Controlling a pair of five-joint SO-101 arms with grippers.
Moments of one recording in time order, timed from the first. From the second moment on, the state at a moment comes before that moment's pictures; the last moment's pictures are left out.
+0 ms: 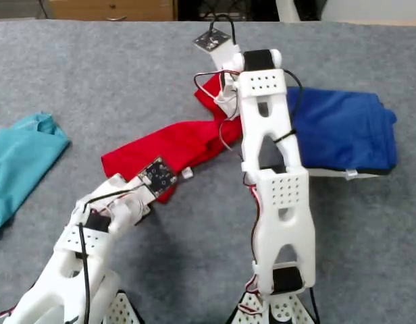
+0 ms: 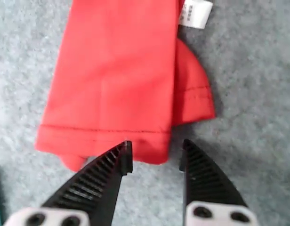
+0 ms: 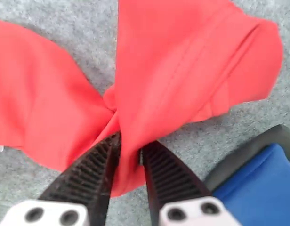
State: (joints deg) left arm 6.9 -49.0 83.4 26.7 -41.3; right arm -8.8 51.0 -61.3 96.4 29.8
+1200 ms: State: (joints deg) left arm 7.1 -32.2 77.6 21.3 -42.6; right arm -8.8 51.0 -61.3 96.4 29.8
